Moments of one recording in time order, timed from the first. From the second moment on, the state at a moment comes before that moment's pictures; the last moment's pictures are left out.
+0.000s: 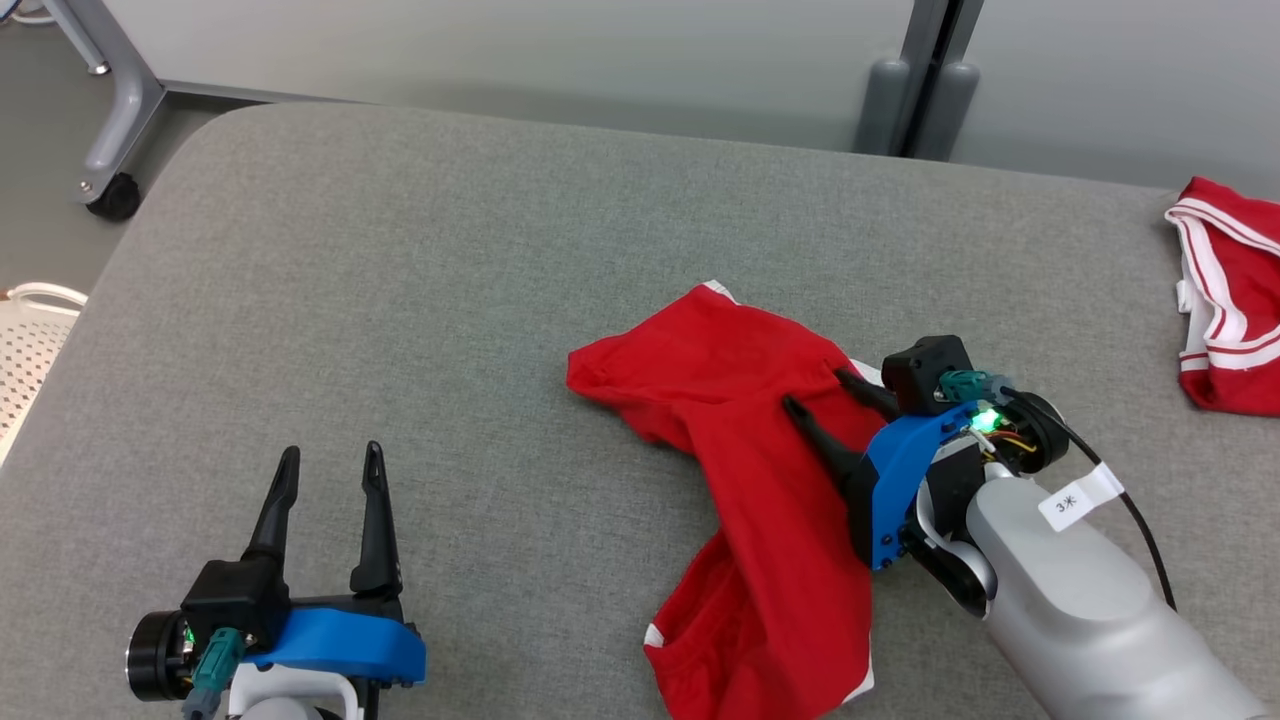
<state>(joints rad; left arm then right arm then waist) -0.09 0.07 -0.04 0.26 -0.15 -0.05 -0.26 -0.68 -0.21 0.63 0.78 0.47 0.13 0.00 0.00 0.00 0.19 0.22</state>
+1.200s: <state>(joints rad) 0.00 0.06 -0.01 0.25 -0.14 -0.05 -0.26 -0.03 -0.35 0.12 -0.16 0.40 0.13 0.30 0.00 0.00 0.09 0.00</state>
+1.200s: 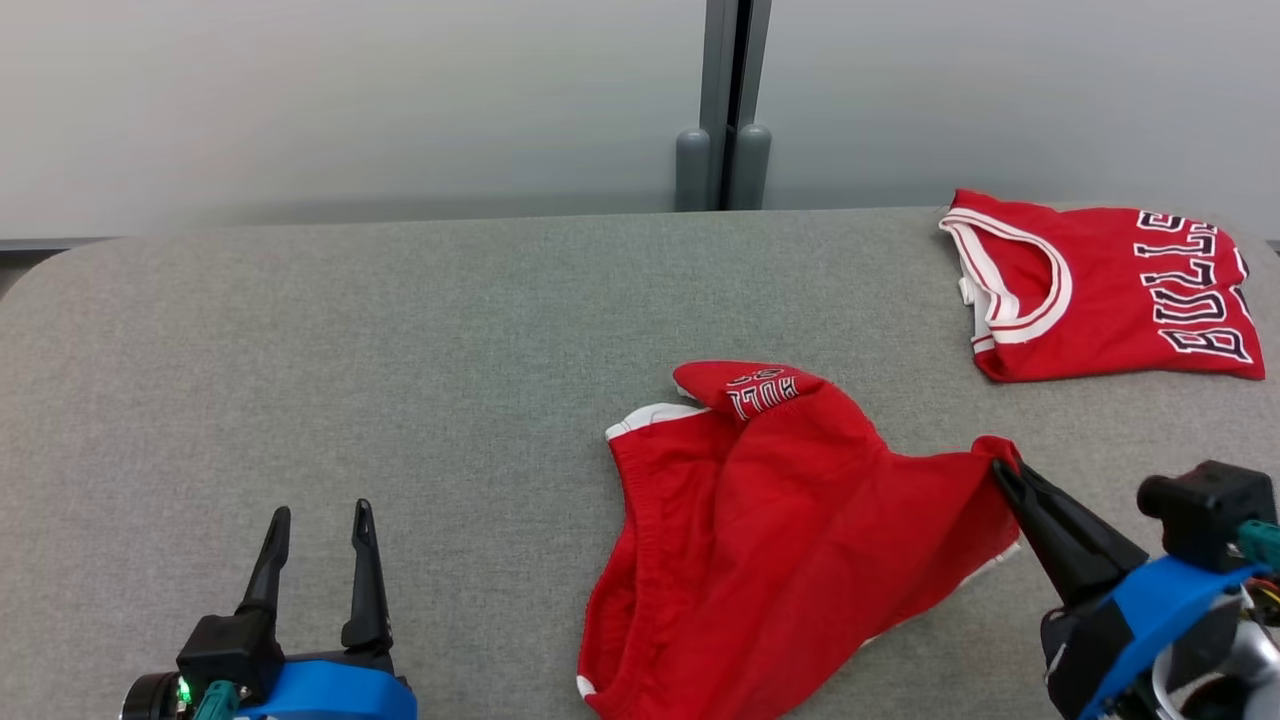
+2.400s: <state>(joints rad) -0.10 0.05 -0.03 0.28 -0.13 -0.08 -0.26 -0.61 -0.15 0.24 0.87 0.33 0.13 -0.17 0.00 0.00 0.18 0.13</state>
